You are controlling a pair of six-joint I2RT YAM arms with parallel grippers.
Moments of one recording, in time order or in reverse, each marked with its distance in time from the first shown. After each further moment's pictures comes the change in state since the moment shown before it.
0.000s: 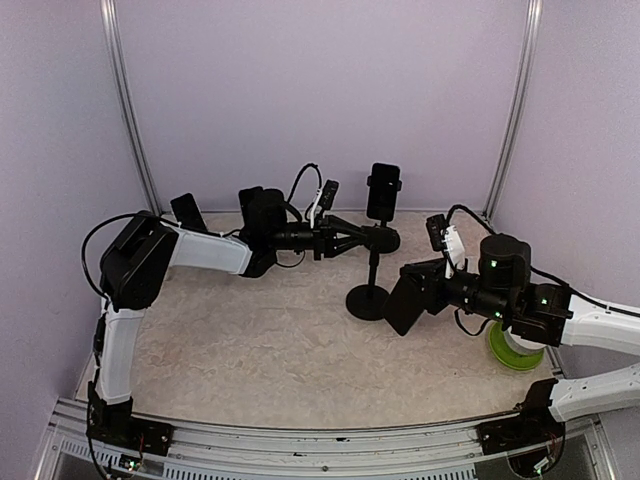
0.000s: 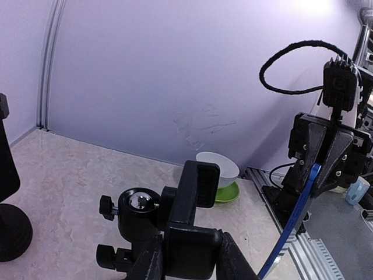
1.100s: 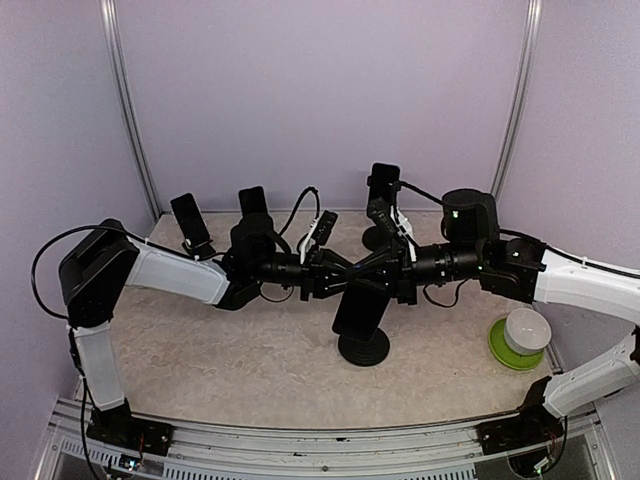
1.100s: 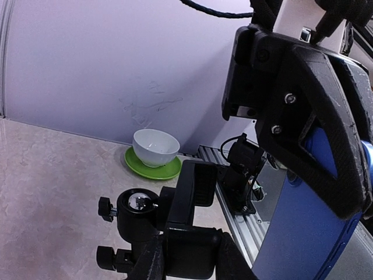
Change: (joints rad) left arm -0.124 -0.278 -0.384 0.036 -0.006 0.037; right arm -0.006 0.269 0.329 -0.092 -0.639 -0.207
